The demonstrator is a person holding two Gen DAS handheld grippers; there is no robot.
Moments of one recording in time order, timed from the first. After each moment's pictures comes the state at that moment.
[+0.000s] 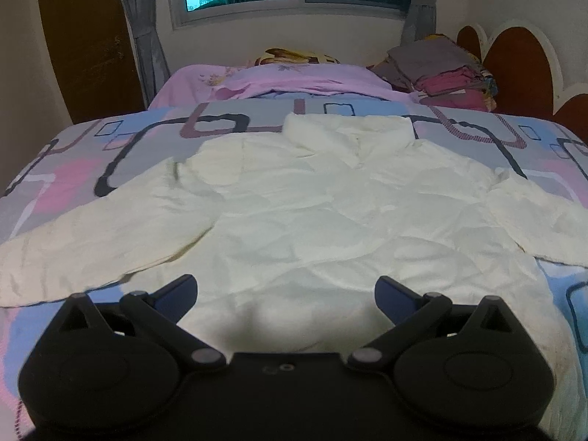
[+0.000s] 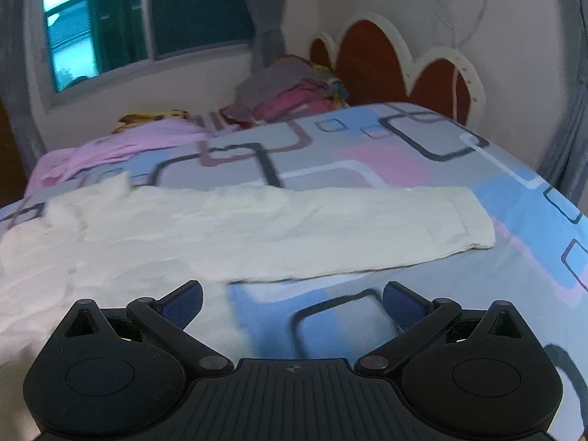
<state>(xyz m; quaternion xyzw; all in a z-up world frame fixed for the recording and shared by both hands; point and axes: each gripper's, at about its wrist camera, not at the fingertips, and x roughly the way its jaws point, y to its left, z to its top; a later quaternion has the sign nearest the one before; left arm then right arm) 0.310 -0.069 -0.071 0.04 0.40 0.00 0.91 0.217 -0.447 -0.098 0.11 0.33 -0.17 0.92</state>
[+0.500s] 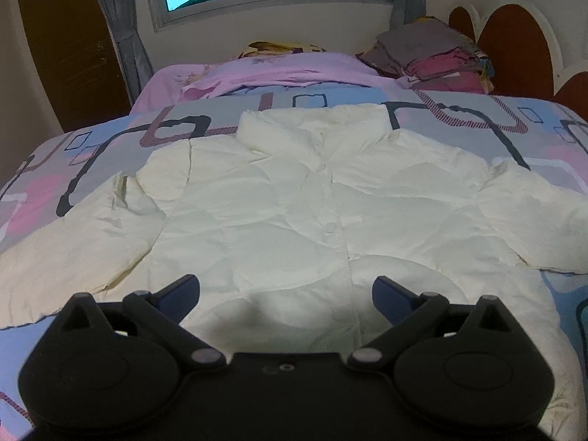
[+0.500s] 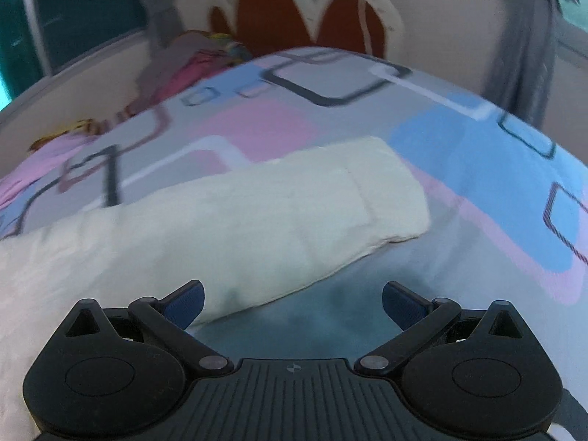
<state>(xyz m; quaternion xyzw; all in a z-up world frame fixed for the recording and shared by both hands) 0.352 -0.127 -0.097 0.07 0.41 0.00 0.91 0.251 -0.616 -0.165 0.21 0.36 -0.27 0.87</state>
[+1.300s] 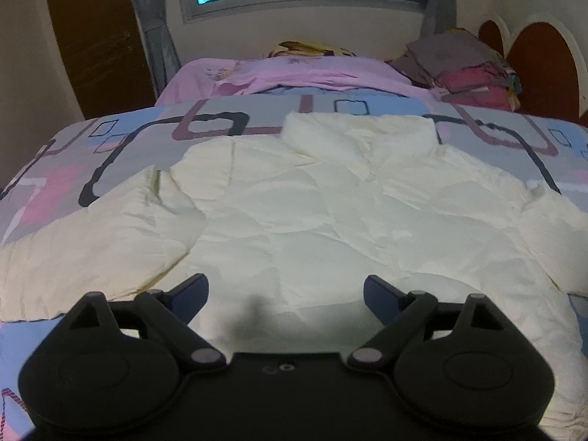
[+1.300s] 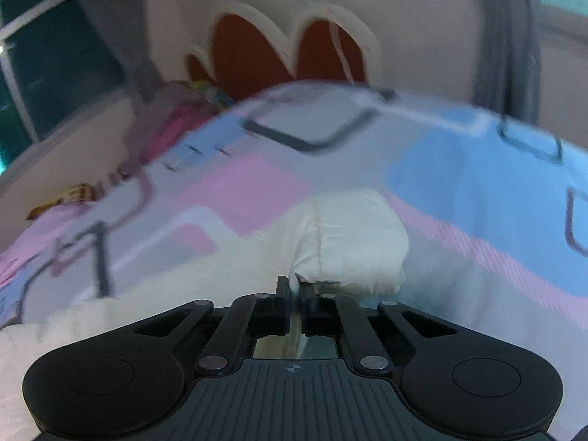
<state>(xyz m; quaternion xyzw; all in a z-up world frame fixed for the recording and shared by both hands) 0.365 -0.086 -0.094 0.04 0.41 0.03 0.91 0.279 -0.619 -0.131 0.23 0.26 -0.27 0.90</state>
